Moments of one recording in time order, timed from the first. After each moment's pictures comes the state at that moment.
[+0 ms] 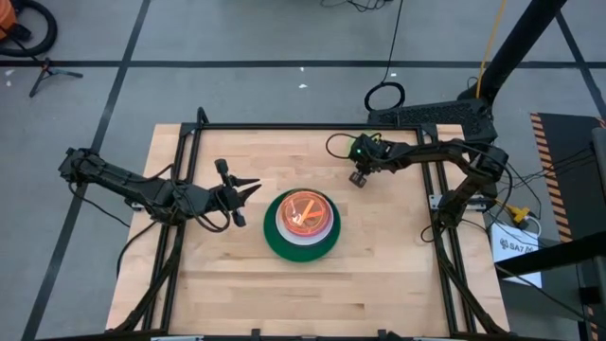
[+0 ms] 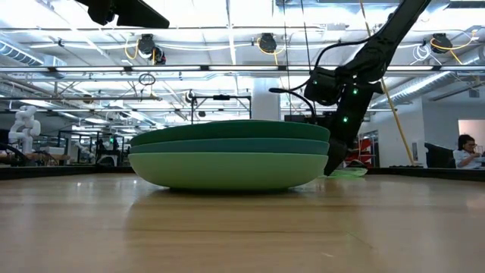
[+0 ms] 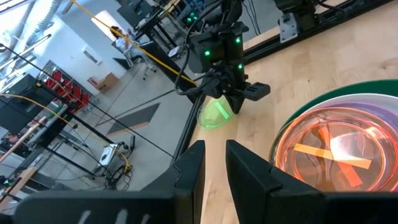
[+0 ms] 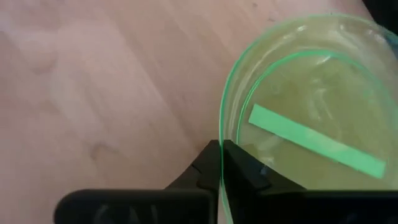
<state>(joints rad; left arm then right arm) -0.30 0.93 0.67 -0.03 -0.74 0.43 -0.55 1.62 0.73 -0.22 0.19 -0.04</state>
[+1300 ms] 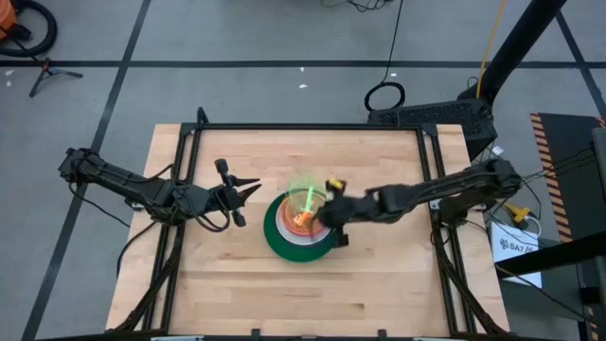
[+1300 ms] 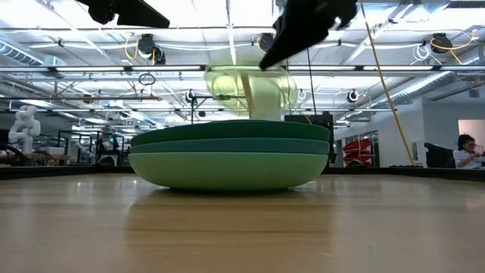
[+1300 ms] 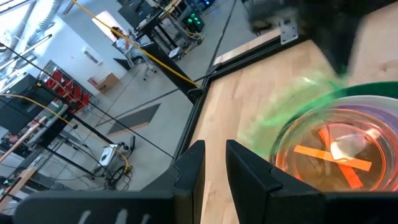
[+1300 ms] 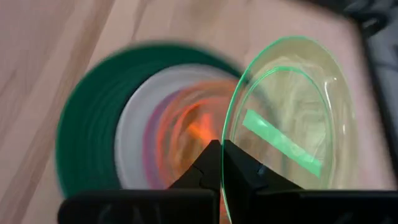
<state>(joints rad) -0.30 0.93 0.67 -0.03 -0.74 0.43 0.17 1.54 1.14 -0.37 0.24 -0.13</state>
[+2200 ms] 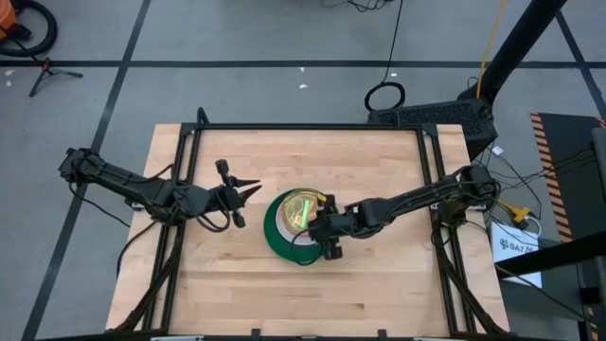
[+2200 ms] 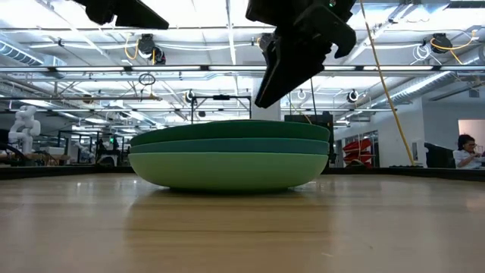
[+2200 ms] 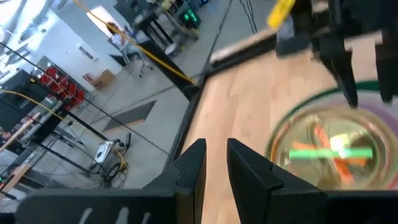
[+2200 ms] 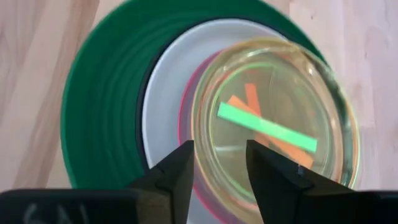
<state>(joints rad) -0.30 0.93 0.67 -0.05 -0.73 0.41 0.22 1.74 1.24 -0.48 0.24 -0.03</state>
